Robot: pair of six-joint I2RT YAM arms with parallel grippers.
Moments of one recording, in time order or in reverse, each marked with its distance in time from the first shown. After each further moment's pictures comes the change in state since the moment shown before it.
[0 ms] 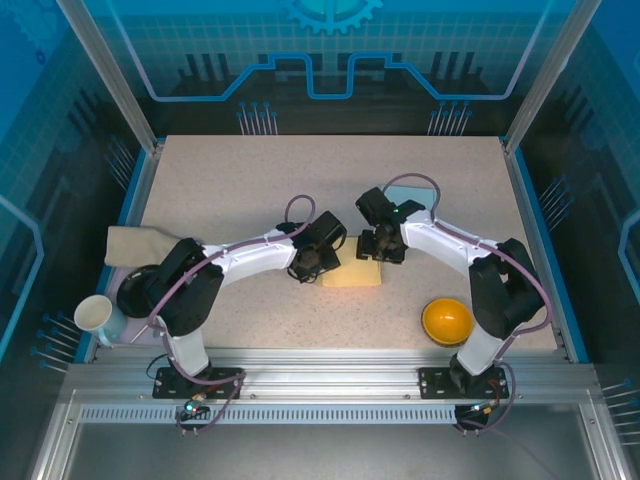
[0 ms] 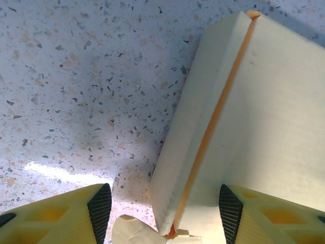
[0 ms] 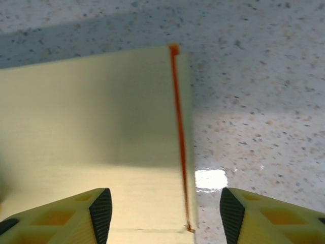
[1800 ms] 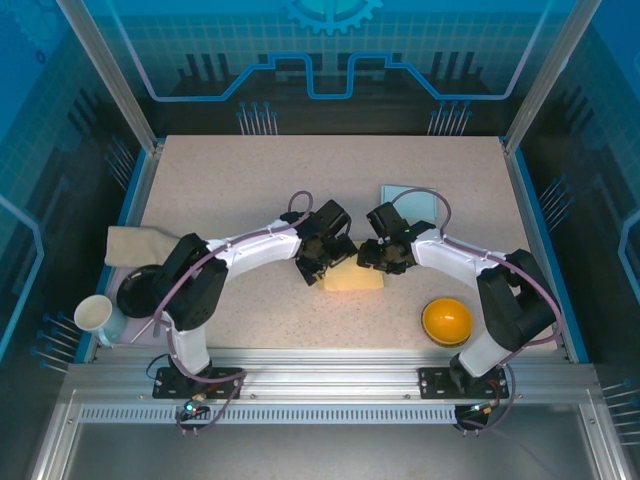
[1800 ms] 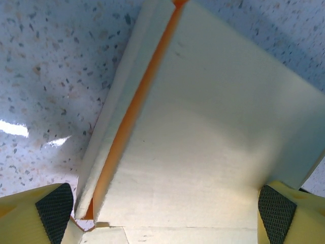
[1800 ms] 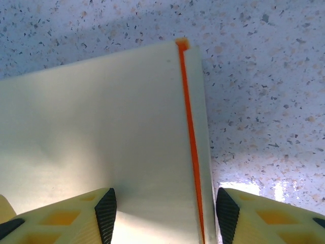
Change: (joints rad) left arm 0.015 0.051 0.110 -0.037 0.206 -0.153; right arm -0.022 -0.097 -0.230 0.254 -0.077 0.036
